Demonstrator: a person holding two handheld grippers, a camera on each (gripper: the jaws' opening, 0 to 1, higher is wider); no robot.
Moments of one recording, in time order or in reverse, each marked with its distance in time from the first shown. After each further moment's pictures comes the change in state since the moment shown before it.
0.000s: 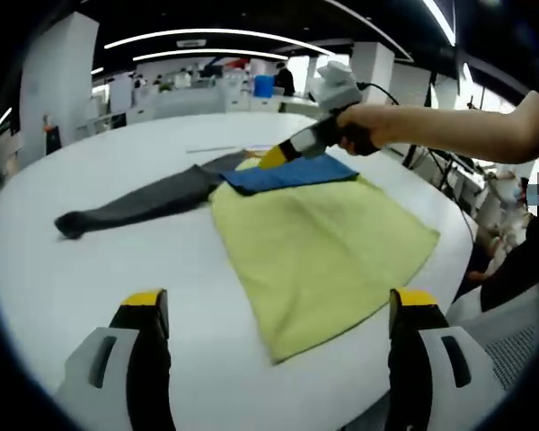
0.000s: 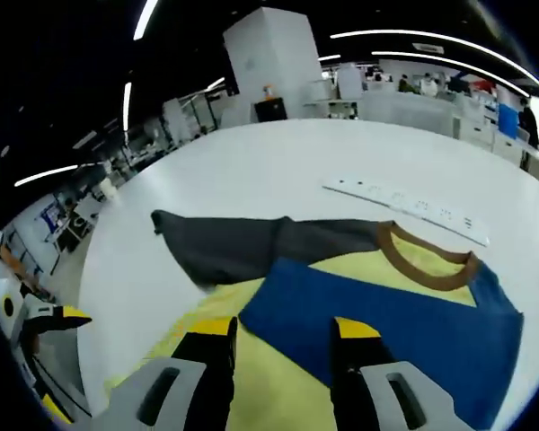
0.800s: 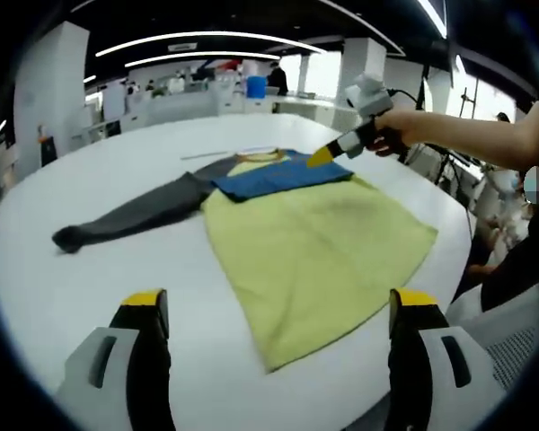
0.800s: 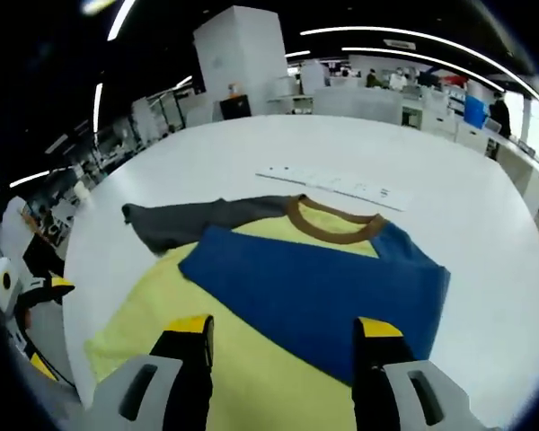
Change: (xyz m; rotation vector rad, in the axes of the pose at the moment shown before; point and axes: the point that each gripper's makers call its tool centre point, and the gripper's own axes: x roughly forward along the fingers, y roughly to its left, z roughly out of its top) left arm 0.001 -0.009 0.009 0.044 -0.001 -0.010; right arm -0.074 -0.073 -0.041 0.061 0.035 -0.137
